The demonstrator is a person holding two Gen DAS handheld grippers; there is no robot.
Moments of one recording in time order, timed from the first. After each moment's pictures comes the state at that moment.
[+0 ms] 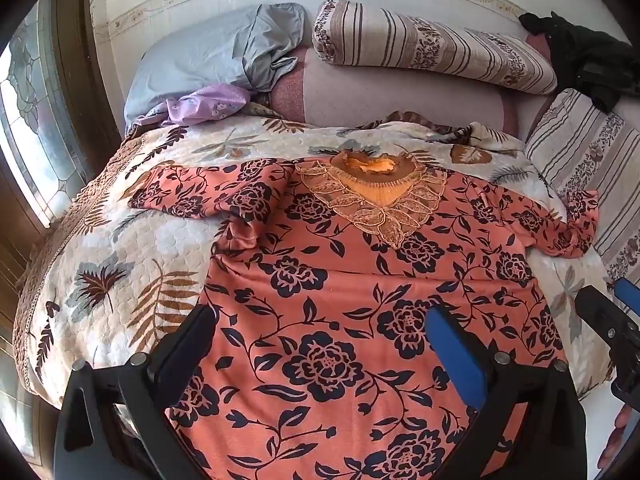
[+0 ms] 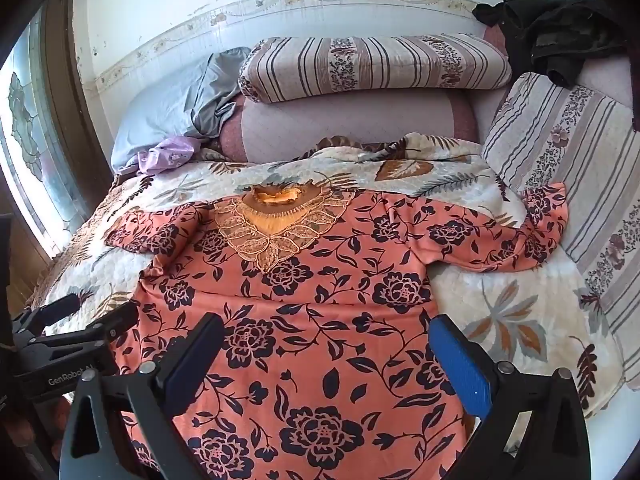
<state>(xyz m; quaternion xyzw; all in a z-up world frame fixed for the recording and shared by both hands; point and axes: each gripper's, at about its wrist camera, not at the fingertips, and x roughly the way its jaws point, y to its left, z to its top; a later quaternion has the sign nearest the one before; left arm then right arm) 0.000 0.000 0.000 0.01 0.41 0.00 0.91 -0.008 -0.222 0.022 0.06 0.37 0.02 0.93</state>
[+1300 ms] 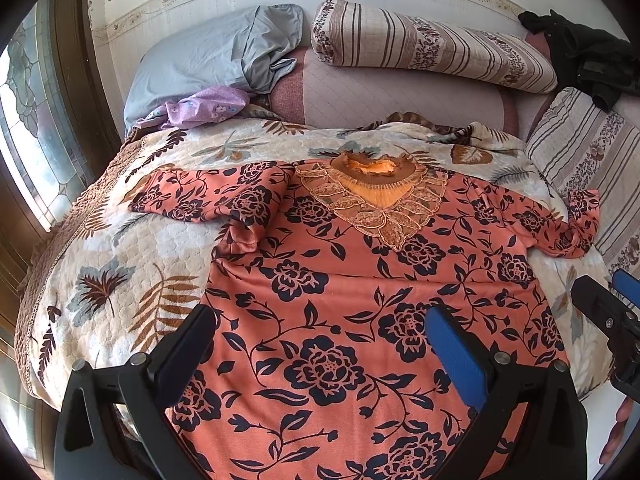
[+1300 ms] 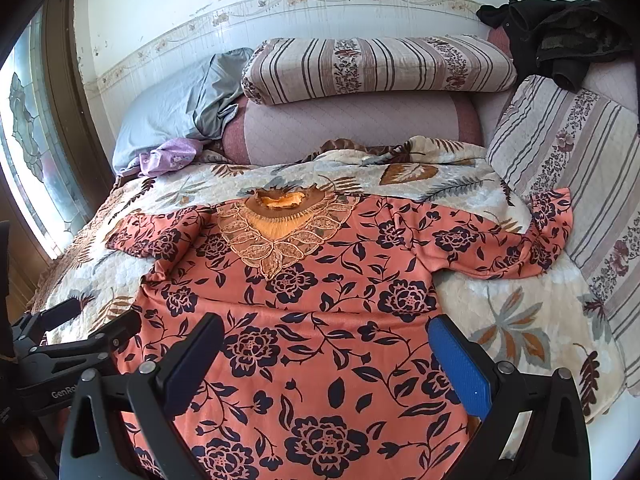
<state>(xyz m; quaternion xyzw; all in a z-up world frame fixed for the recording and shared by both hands) 0.002 -0.001 0.002 0.02 0.40 0.00 0.92 0.000 -0.219 0.024 0.06 0.37 0.02 0.93</state>
